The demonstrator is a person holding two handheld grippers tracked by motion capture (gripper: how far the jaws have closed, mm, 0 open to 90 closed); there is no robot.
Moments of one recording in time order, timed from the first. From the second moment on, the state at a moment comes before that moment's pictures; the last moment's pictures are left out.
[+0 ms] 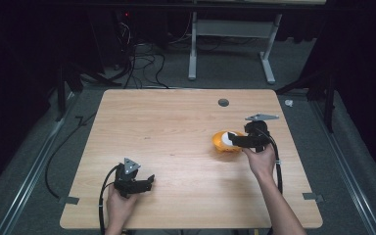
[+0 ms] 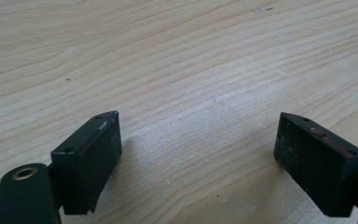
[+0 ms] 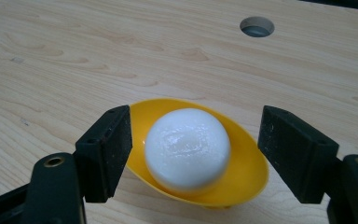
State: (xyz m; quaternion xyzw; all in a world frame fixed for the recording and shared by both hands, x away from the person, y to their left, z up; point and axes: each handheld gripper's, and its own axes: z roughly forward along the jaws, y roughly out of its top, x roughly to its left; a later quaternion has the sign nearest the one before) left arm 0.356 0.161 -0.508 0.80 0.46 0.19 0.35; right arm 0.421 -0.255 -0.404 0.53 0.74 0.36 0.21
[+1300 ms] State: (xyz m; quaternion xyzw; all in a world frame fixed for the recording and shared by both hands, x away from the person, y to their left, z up) left arm 0.356 0.160 -0.508 0.80 0.46 0.19 0.35; right arm 0.388 -0.289 -0.396 0.53 0.72 0.37 0.23
